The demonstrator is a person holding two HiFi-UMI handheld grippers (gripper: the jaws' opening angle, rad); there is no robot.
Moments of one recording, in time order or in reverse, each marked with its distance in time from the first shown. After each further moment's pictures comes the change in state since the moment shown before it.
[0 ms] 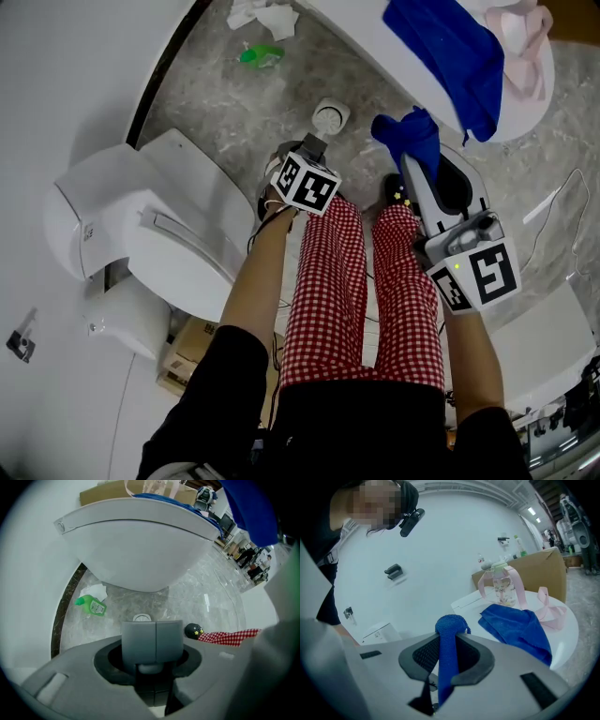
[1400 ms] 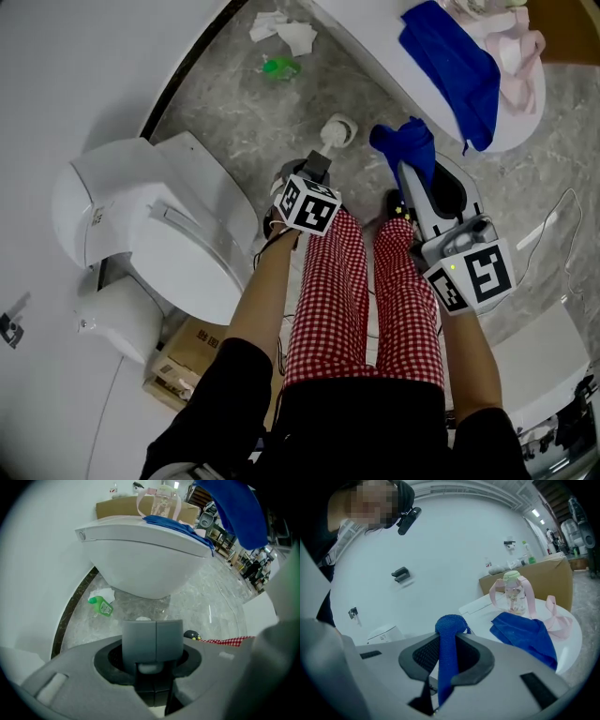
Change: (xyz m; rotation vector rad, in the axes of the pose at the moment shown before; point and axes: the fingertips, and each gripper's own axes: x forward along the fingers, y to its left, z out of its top) left arm -0.052 -0.003 -0.018 -0.091 -0.103 0.026; right arm -0.006 0.042 0.027 -0.032 -0.033 0.045
